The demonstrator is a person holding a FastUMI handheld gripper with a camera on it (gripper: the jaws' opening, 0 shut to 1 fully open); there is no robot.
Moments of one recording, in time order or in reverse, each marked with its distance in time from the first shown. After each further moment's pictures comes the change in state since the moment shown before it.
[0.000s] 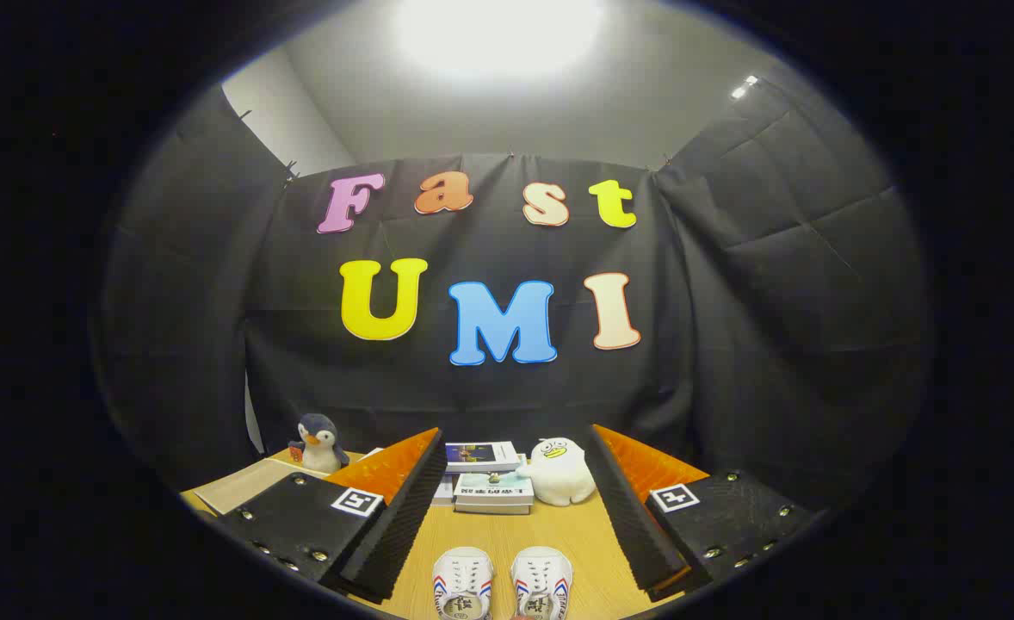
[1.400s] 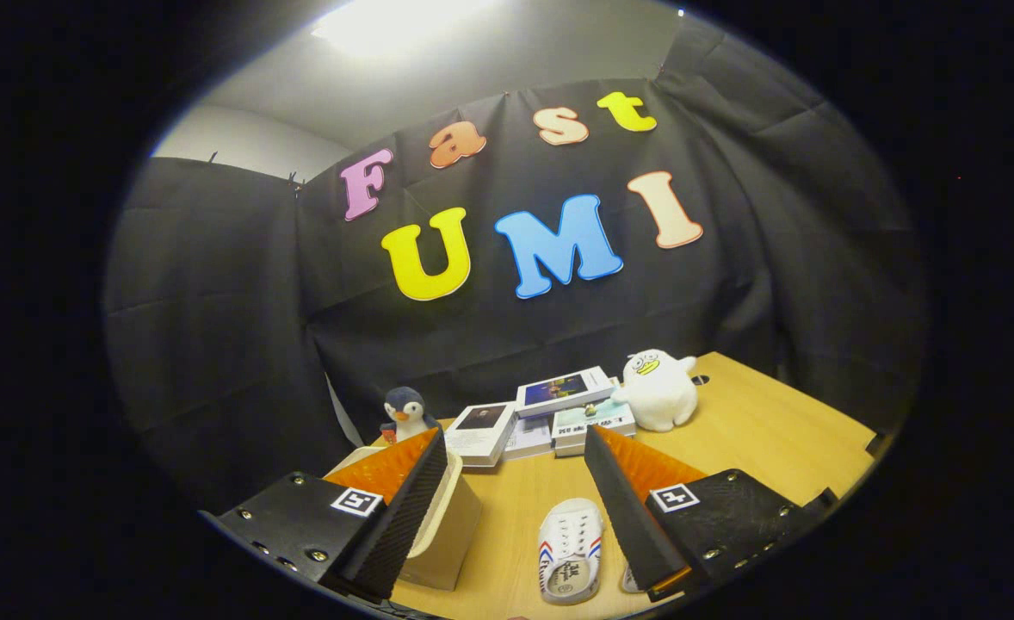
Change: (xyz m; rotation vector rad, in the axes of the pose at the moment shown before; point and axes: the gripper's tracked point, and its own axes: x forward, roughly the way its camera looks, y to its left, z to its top) arm 0.000 0.069 -0.069 0.304 0.267 0.257
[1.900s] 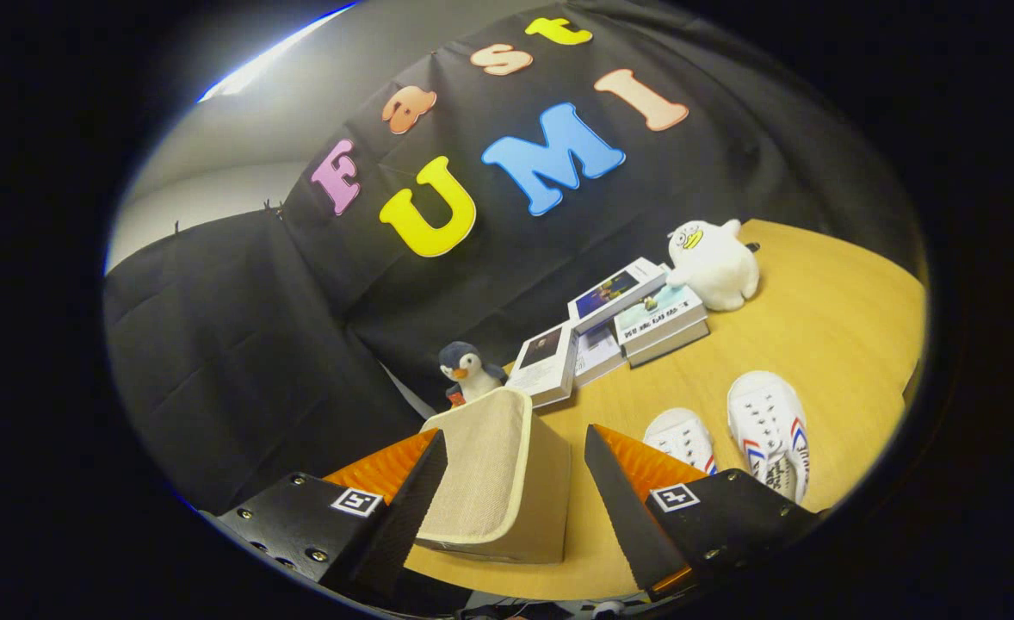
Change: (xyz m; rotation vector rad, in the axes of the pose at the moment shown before) arm 0.015 0.047 -0.073 0.341 0.243 0.155
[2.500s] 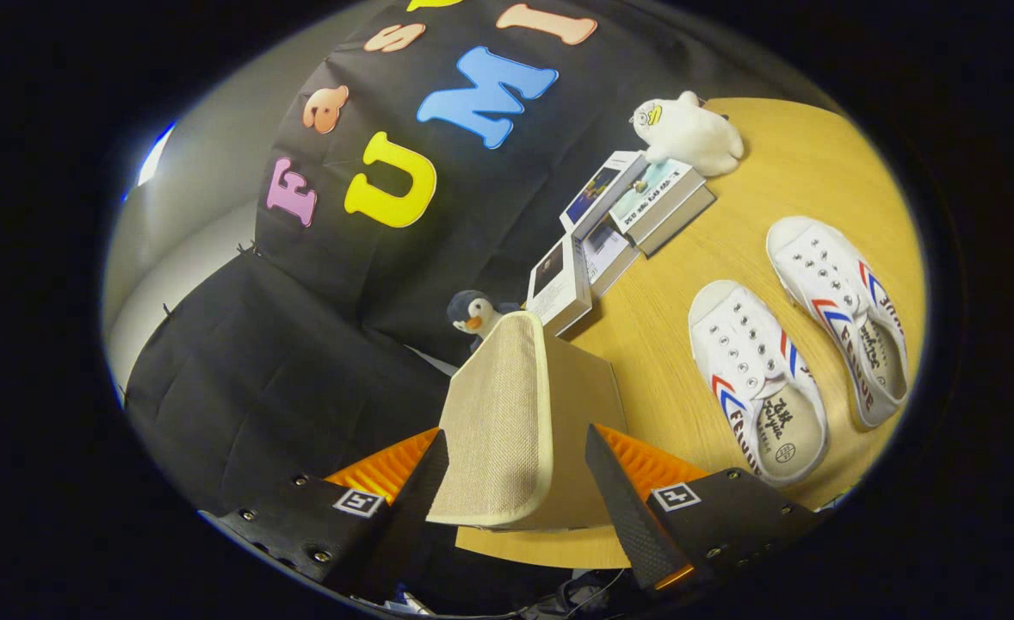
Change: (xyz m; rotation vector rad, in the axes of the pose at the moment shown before) arm 0.026 0.005 -0.064 0.331 0.184 0.091
